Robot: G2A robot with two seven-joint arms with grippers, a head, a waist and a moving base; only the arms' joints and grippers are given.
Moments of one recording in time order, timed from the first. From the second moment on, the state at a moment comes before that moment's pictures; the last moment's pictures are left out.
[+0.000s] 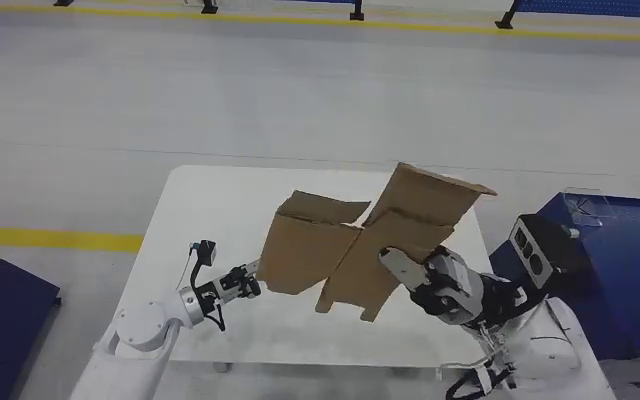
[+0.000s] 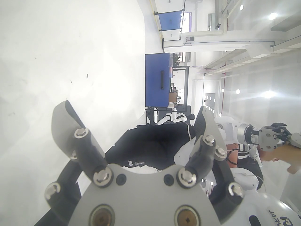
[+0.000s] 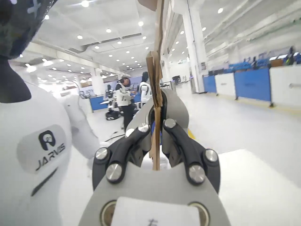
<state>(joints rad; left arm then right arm) 1.25 -1.18 -1.36 -1.45 -0.19 -0.13 -0.87 -1.34 -1.02 1.41 -2.24 -0.08 -0.66 0.36</state>
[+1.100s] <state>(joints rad) 1.25 -1.18 -1.36 -1.45 -0.19 -0.13 -0.87 -1.45 -1.03 1.35 -2.31 2.08 0.49 0.31</state>
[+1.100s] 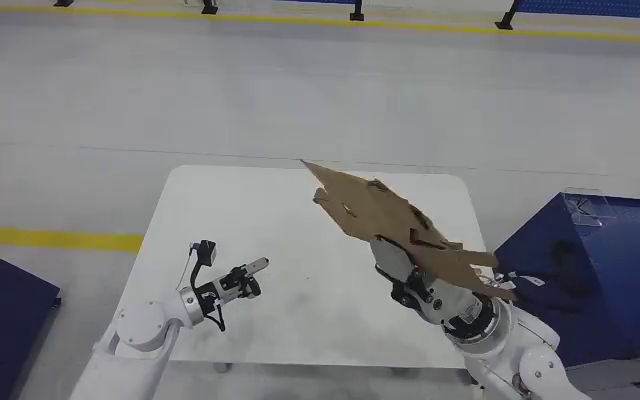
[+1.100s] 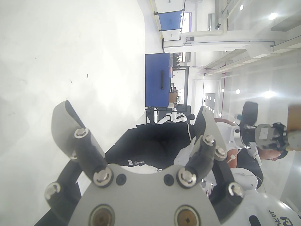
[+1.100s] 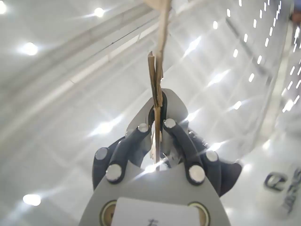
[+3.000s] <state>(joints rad) 1.32 -1.15 -1.29 -1.71 -0.41 0.09 -1.14 -1.54 -0.98 1.47 -2.06 0.36 0.23 0.89</state>
